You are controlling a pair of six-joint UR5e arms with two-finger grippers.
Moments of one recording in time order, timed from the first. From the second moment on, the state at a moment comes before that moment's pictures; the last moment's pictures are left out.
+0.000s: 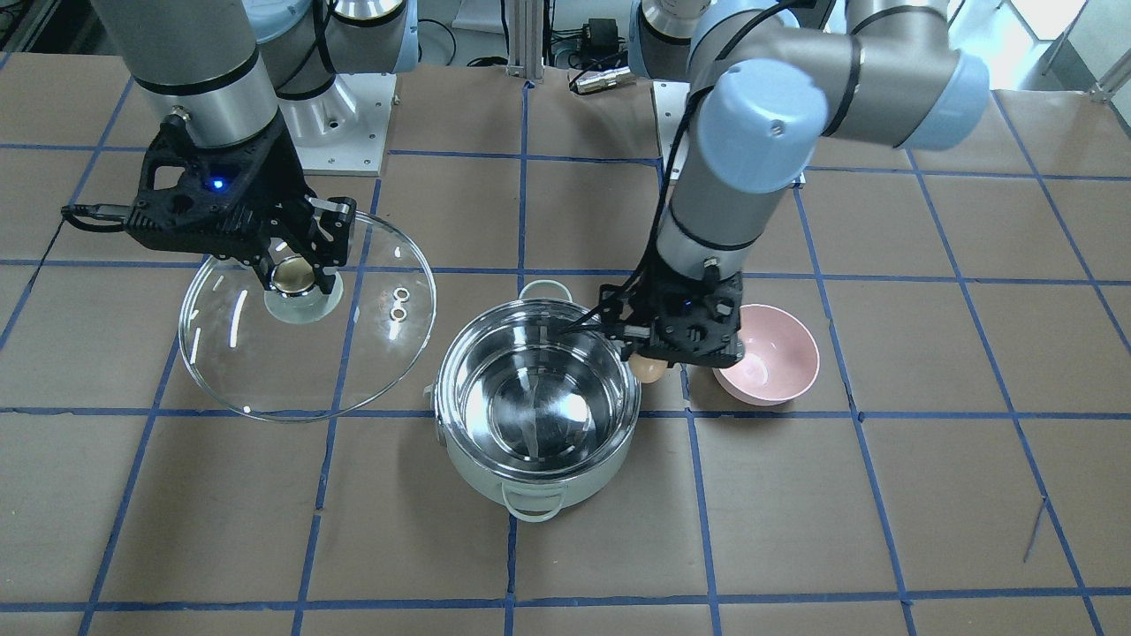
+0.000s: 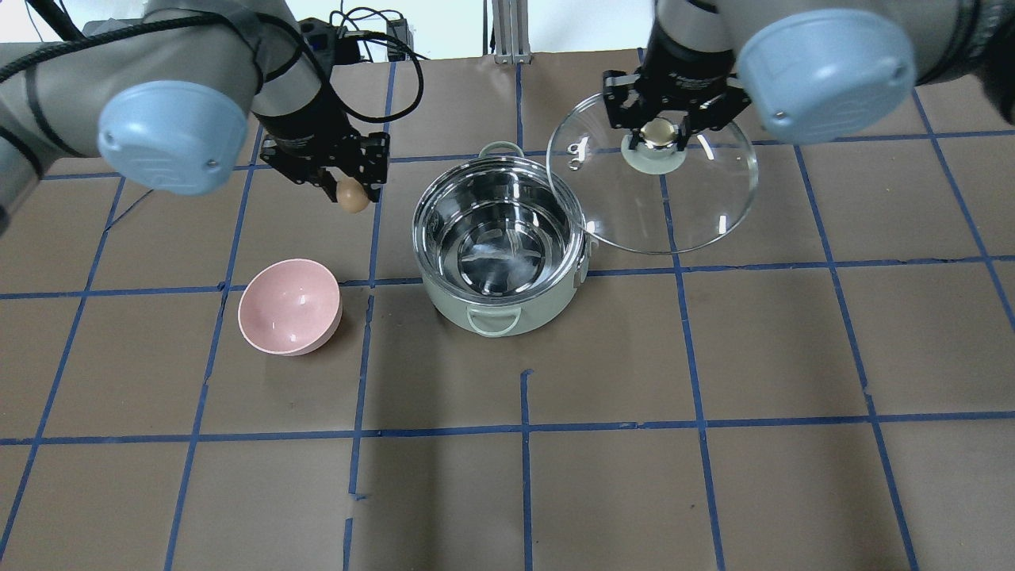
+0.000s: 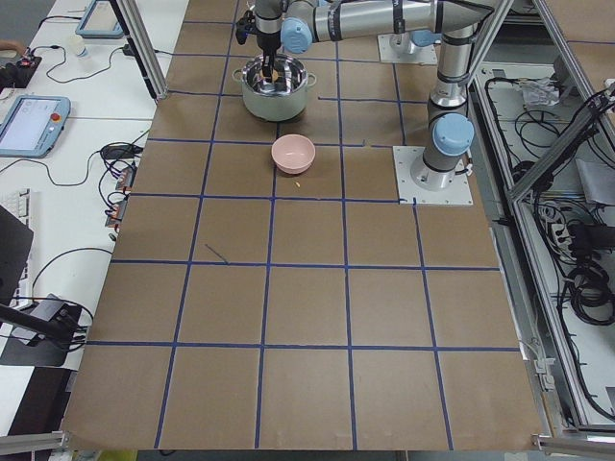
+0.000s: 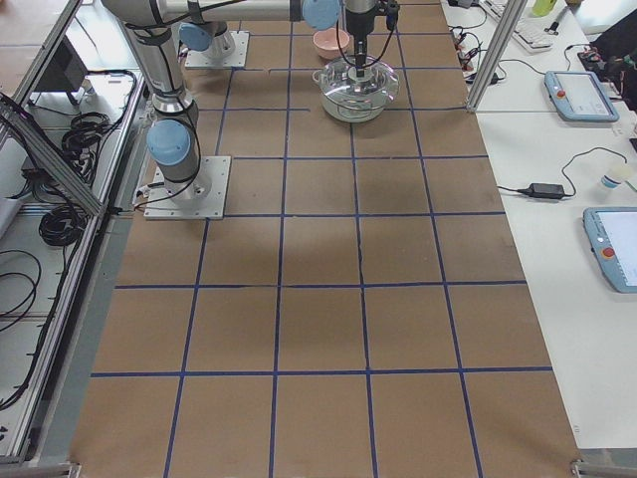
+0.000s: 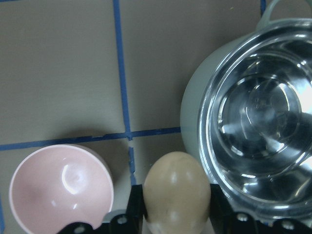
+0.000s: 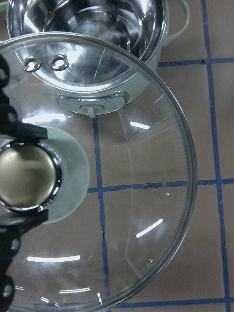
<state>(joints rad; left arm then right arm) -1.75 -1.85 -1.59 -1.19 1.52 -0.06 1.64 -1.48 1.52 -1.70 -1.57 0.13</state>
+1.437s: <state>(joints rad) -1.85 -1.94 -1.68 -1.01 1.61 -0.03 1.63 -1.50 1.54 -1.68 -1.57 0.11</state>
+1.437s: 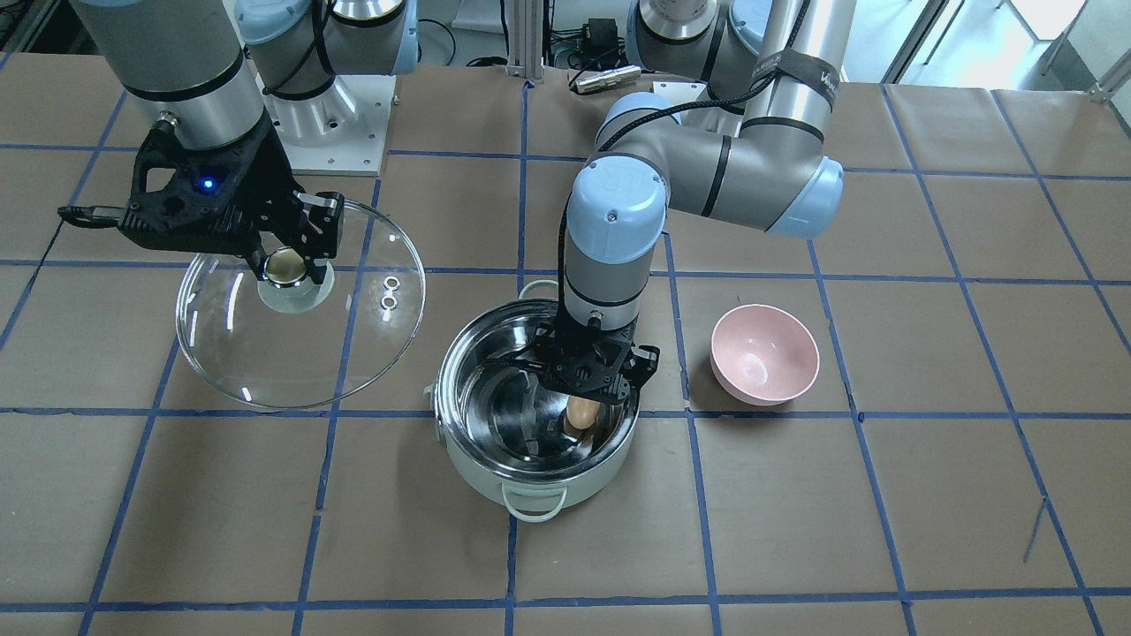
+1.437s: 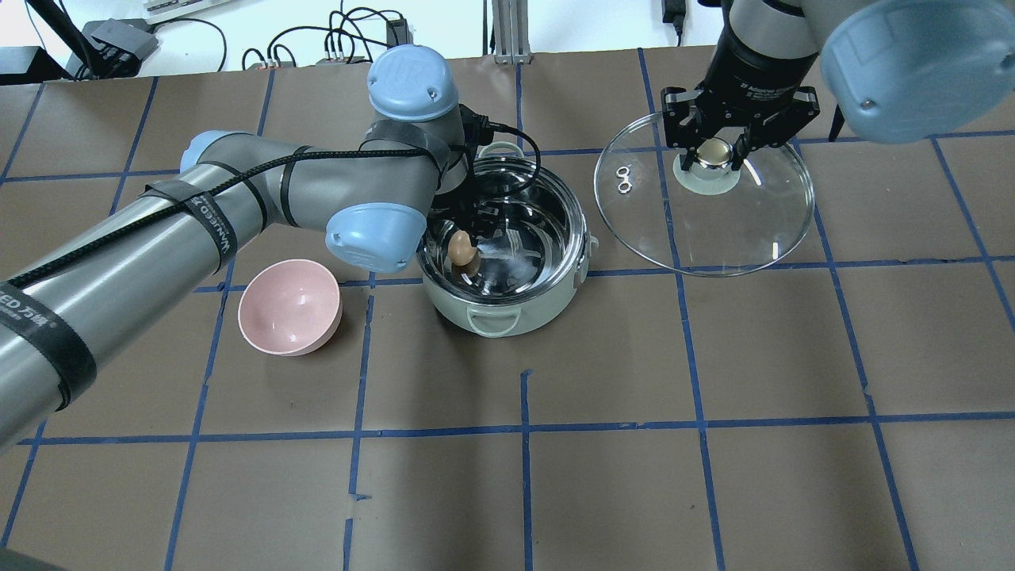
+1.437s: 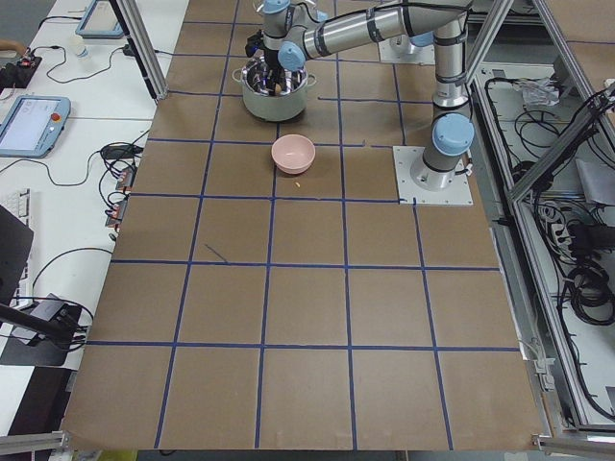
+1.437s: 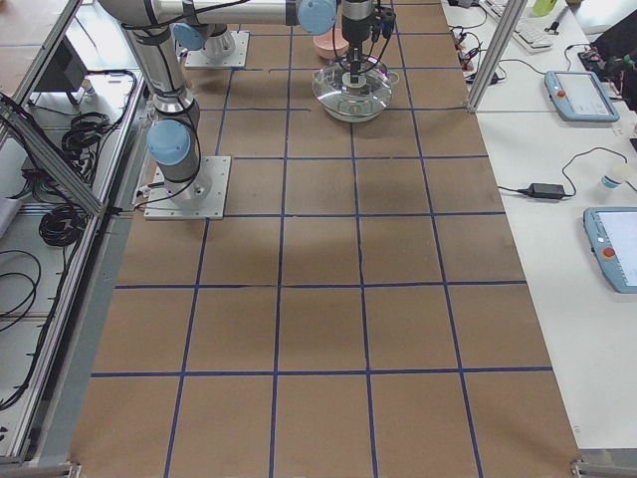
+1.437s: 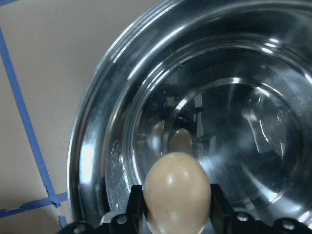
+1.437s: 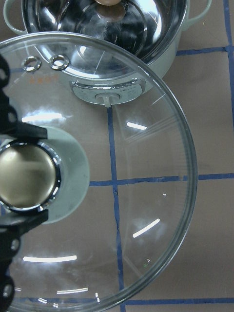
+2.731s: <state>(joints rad) -1.53 -1.59 -1.50 -1.60 1.51 -0.03 1.85 -1.39 1.46 -1.76 -1.56 0.27</state>
